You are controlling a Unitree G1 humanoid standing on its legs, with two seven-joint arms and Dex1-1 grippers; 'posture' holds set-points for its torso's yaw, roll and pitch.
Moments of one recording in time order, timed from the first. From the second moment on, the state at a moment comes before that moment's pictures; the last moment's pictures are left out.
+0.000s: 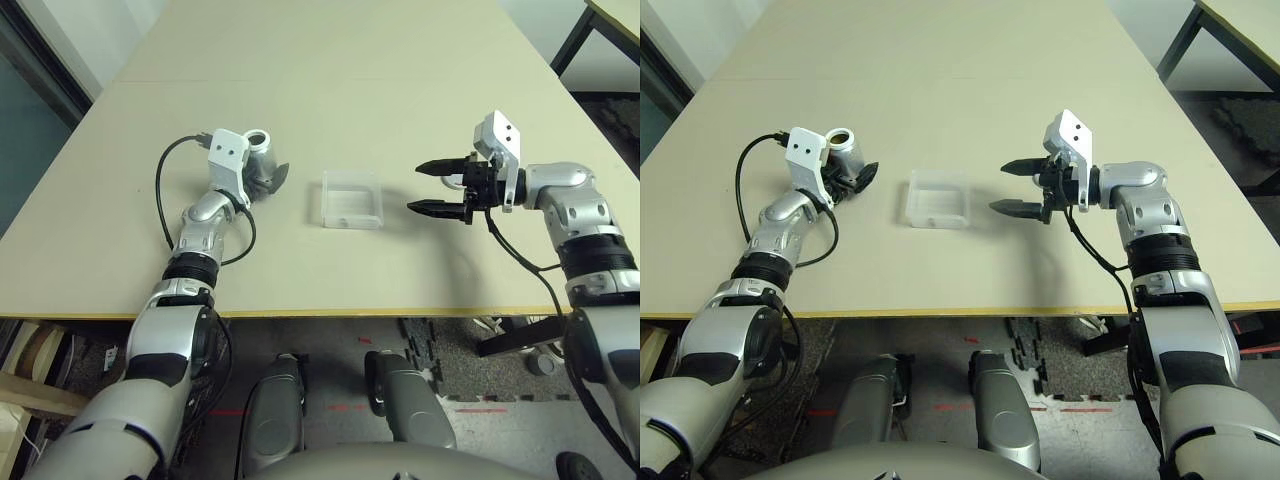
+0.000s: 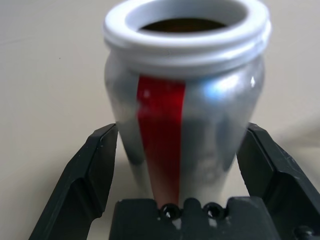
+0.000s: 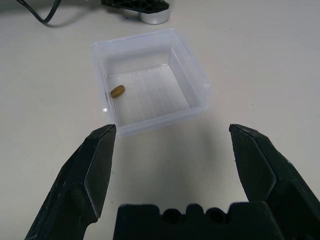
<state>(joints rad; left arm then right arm) -0.73 0.31 0.15 0.85 -0.10 -0.10 -0.53 -0.80 -0.56 0.04 0.68 0.18 0.07 1.35</state>
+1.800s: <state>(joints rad) -0.80 0.77 0.35 0.99 -0.23 0.08 -0.57 -0.78 -0.69 -0.26 0.89 0.22 0.08 0.82</state>
